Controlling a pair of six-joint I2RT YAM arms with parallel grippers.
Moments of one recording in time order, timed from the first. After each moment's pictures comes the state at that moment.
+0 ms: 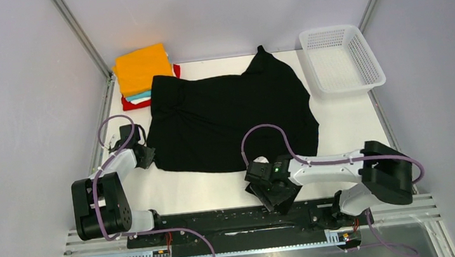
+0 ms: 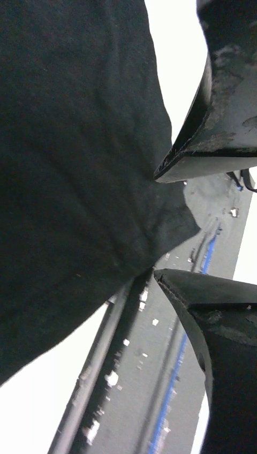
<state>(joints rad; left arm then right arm) 0.13 1.37 0.63 -0.35 -0.16 -0.94 1.19 1.43 0.77 -0.79 0.05 0.65</state>
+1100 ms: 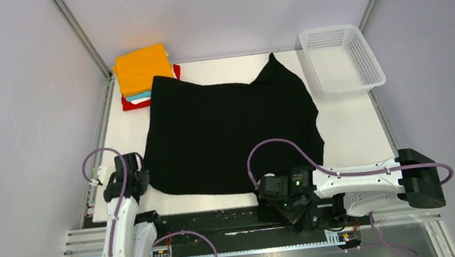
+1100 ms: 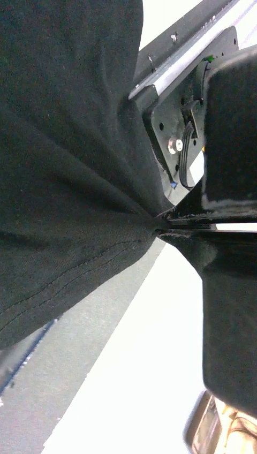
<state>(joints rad) 0.13 0.74 0.44 -0.72 -0.29 -1.12 1.35 1.21 0.71 -0.96 -0.08 0.62</state>
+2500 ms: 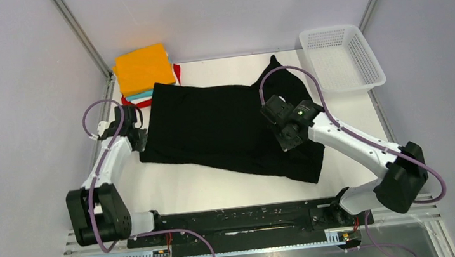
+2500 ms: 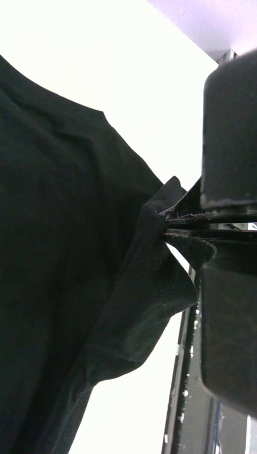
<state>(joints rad) 0.07 1.28 0.88 -0.63 -0.30 -1.20 0.76 1.35 1.17 -1.09 0.28 0.33</state>
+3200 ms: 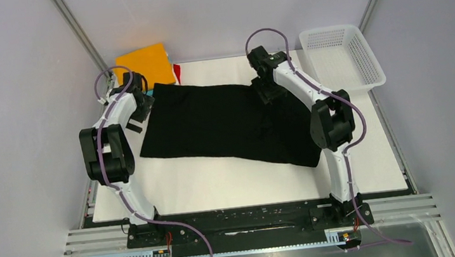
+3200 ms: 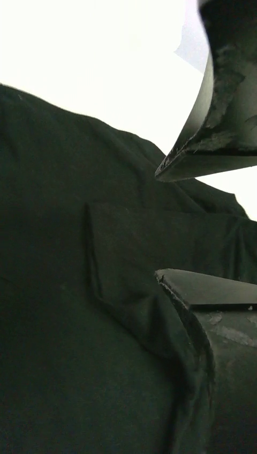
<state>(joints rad) 0.05 1.88 1.45 -0.75 -0.36 -1.10 0.45 2.13 1.92 -1.07 0.32 0.00</state>
